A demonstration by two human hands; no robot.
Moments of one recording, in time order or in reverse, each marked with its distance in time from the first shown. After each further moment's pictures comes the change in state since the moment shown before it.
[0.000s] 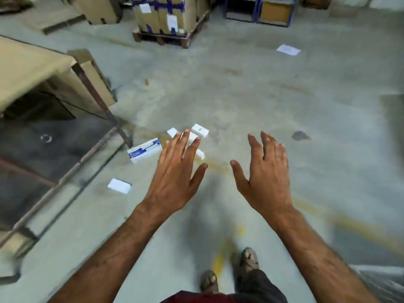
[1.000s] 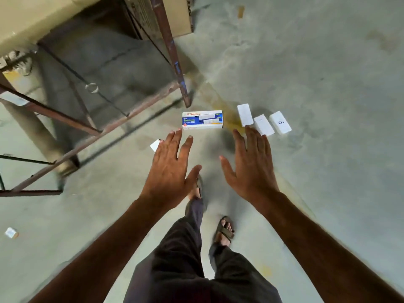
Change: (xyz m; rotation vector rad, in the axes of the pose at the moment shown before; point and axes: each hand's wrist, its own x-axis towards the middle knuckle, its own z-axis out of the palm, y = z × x) left_hand 0.147 -0.386 0.101 0.069 -0.221 -0.624; right_hand 0.346 -0.227 0.350 -0.016 -0.573 -0.516
